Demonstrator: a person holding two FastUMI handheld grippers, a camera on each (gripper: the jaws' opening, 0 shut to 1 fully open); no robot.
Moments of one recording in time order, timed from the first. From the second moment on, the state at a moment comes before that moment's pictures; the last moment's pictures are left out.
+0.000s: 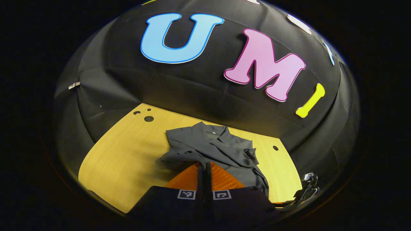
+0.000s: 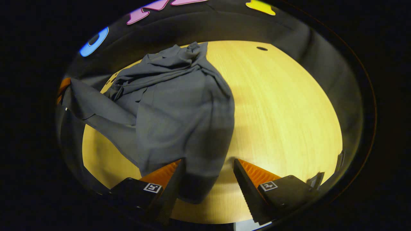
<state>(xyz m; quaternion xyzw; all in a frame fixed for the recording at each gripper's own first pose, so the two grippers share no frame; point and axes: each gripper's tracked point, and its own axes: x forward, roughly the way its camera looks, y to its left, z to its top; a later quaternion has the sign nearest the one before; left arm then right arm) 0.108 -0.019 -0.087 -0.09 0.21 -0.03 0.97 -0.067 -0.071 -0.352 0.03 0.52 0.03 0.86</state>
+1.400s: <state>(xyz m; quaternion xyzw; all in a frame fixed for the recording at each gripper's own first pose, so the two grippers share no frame) 0.194 -0.032 -0.044 -0.14 0.13 -0.04 0.98 0.181 -0.014 -0.257 0.10 0.31 0.15 0.93</state>
